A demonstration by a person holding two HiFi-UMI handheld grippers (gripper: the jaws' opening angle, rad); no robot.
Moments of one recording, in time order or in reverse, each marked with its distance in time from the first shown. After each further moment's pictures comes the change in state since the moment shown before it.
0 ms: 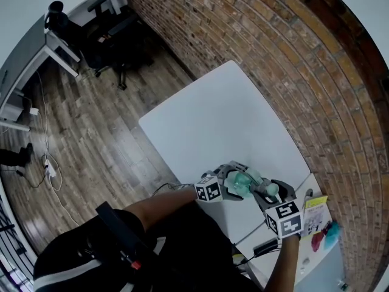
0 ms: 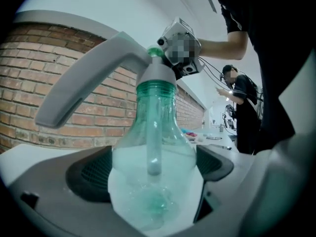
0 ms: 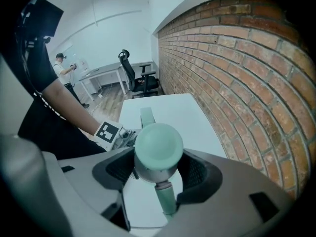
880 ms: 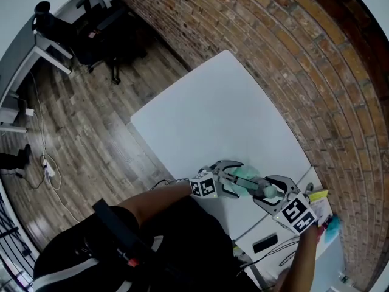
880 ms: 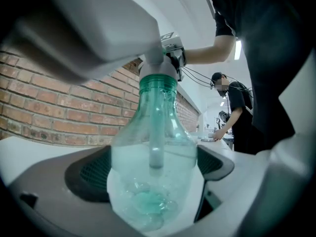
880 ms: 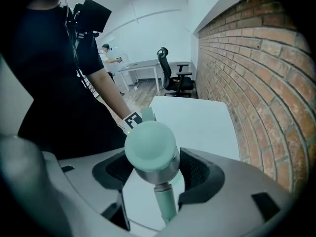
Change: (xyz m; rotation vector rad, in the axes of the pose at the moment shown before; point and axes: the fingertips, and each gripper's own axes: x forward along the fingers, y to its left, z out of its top) left arm 0.002 -0.001 -0.012 -0.017 -0.036 -0.076; right arm 0.002 0.013 -0.002 -0.334 -0.007 0.323
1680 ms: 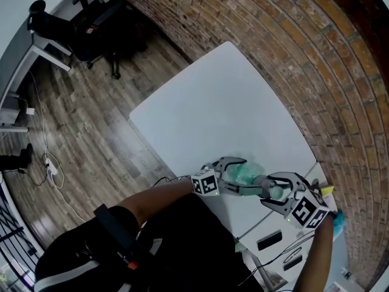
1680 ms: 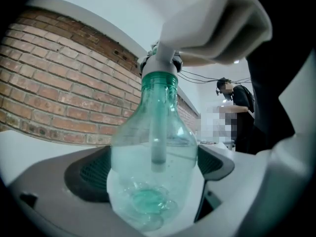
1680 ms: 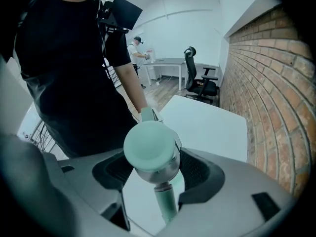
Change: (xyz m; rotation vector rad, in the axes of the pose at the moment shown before) left arm 0.000 -0.001 -0.006 -0.018 -0.038 -0.009; right arm -0.001 0.007 -0.003 -0.290 0.040 0.157
